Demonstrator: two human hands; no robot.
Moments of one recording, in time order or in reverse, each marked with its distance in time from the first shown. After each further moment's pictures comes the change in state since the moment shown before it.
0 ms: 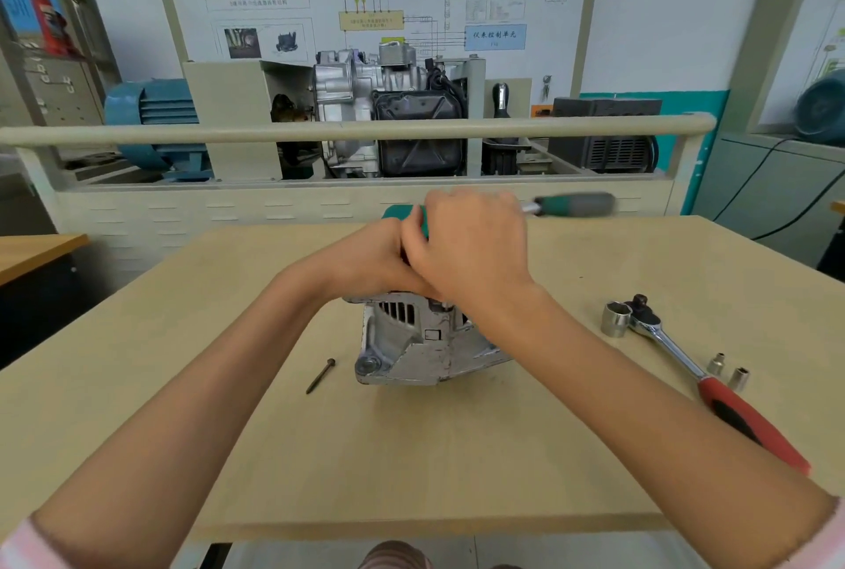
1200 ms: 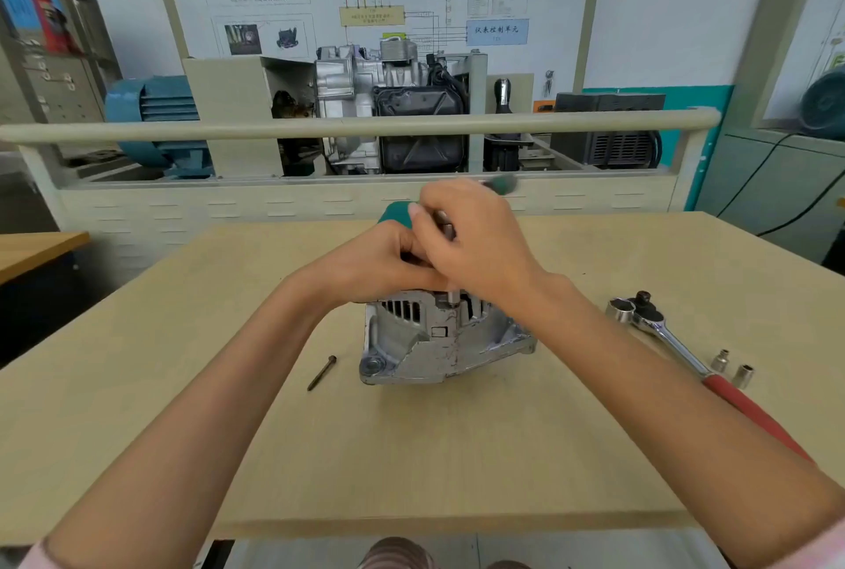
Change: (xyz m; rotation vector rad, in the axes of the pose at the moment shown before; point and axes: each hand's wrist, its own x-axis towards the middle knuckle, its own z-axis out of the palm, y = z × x) left_hand -0.004 -0.002 0.010 -0.121 0.031 -0.009; right_hand 0.003 0.016 0.000 0.508 -0.067 -0.137
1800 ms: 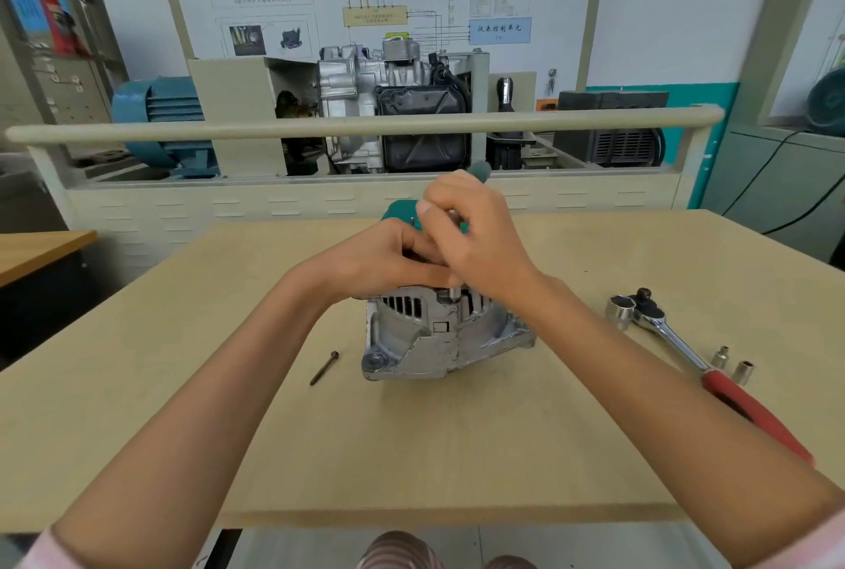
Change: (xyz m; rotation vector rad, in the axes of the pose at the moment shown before) left_hand -0.001 0.003 0.000 0.024 -0.021 -0.031; right_hand -0.004 -0.001 -0.002 0.322 0.089 -0.043
